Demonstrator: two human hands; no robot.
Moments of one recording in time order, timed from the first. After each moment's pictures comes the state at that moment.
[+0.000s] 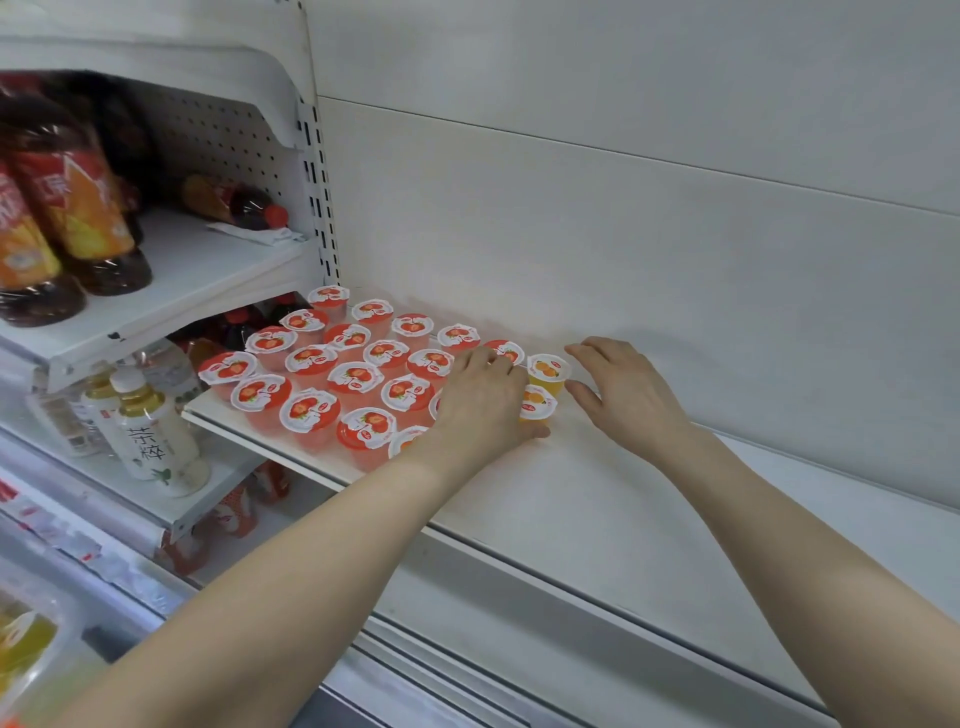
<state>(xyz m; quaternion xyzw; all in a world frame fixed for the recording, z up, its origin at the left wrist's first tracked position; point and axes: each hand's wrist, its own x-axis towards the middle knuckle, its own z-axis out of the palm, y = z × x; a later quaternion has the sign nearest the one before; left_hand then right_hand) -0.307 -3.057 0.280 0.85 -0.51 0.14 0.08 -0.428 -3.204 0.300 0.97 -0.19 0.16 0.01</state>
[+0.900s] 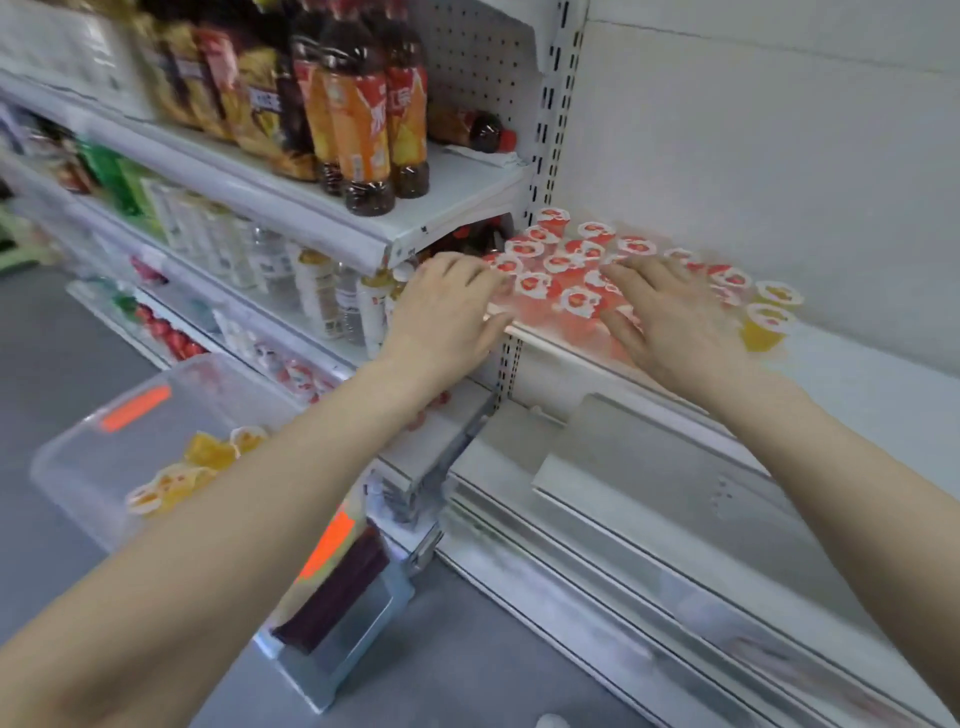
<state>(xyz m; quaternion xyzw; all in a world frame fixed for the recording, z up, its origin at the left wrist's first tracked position) -0.217 -2.728 0.302 0.84 -0.46 0.22 0.15 -0.353 -2.938 0.321 0.97 -0.05 0.23 0.06</state>
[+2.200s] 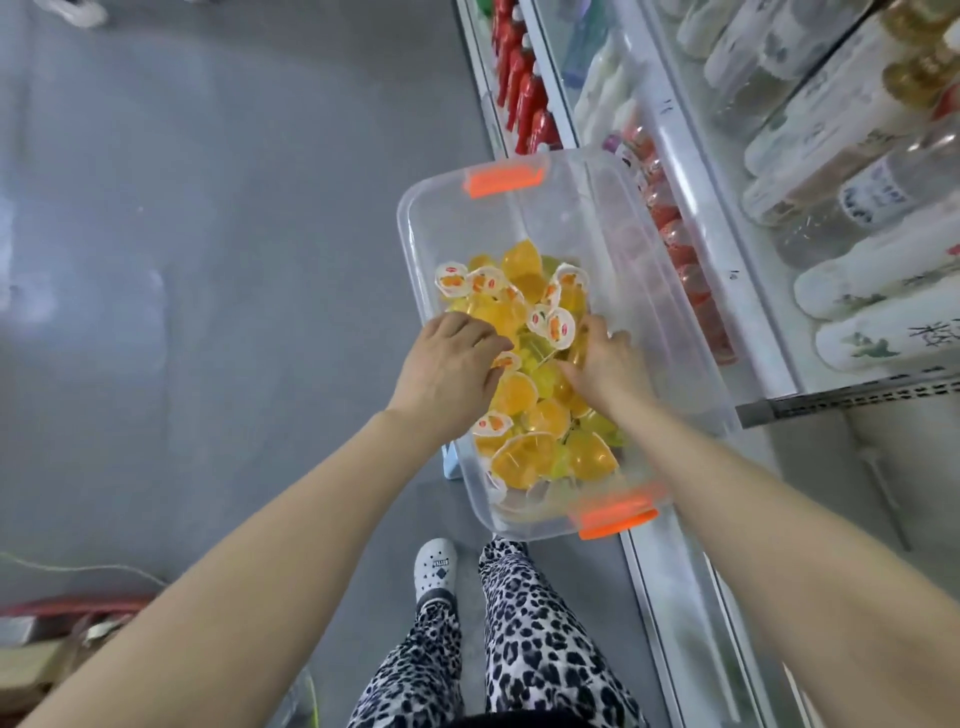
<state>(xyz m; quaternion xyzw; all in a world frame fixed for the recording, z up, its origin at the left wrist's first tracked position) -0.153 -2.396 0.060 0.98 -0.10 0.00 0.15 -0.083 -2.596 0.028 0.96 0.00 -0.23 -0.14</state>
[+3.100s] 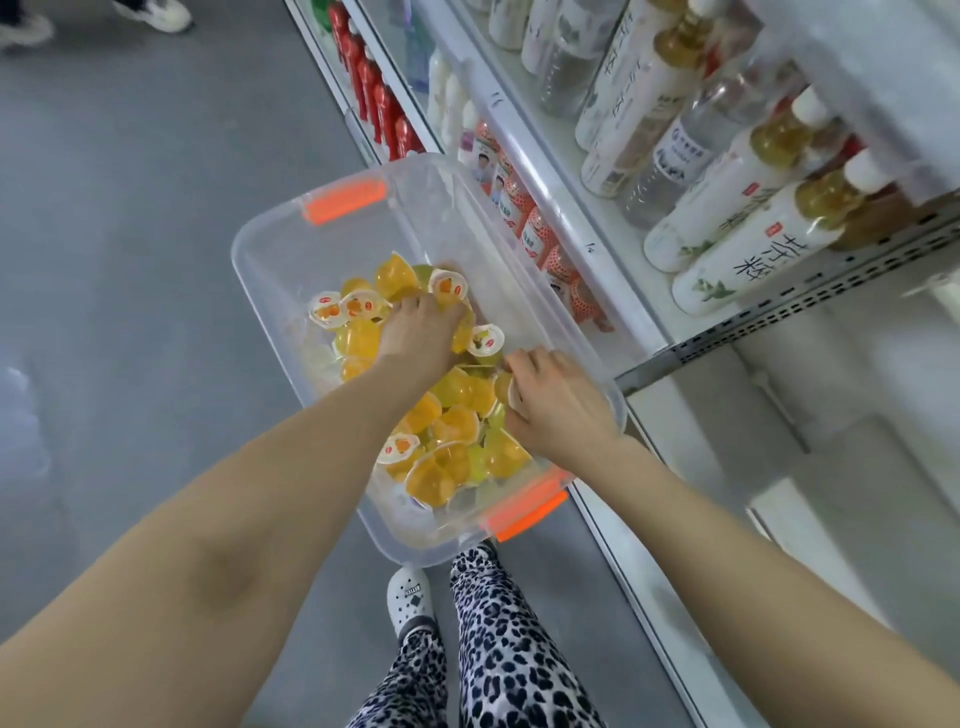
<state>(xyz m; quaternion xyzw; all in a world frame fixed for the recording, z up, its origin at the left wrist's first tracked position) -0.052 -2.484 0.018 0.98 -0.13 -0.14 0.00 -0.134 -2.661 0.055 0.98 0.18 -0.09 -0.03</state>
